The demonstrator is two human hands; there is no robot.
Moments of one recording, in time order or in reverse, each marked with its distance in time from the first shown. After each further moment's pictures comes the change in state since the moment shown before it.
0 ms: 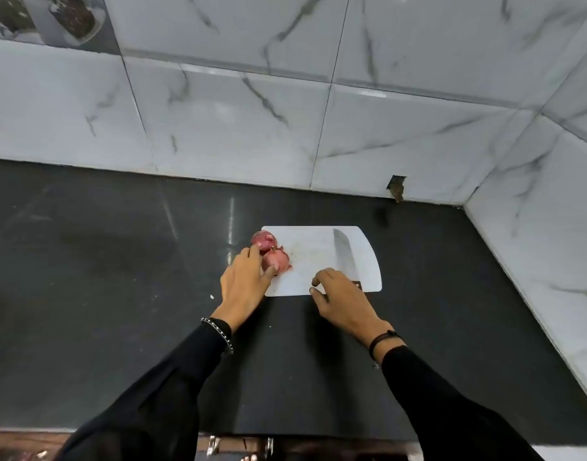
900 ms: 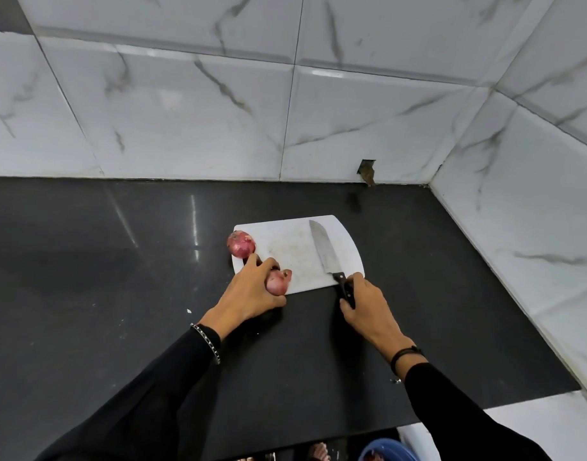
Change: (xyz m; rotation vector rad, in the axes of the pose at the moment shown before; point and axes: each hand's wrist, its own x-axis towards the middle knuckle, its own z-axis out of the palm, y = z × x) left_hand 0.016 0.003 0.019 -0.151 -0.400 0.239; right_hand -0.036 0.038 0.001 0.064 0.084 0.473
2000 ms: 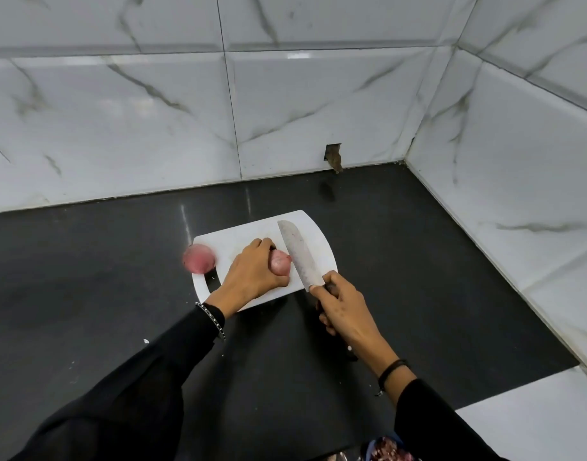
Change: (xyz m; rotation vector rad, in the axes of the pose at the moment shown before) left_hand 0.076 0.062 0.029 0.117 -0.001 0.051; right_hand -0.010 0.001 -0.021 0.824 -0.074 0.263
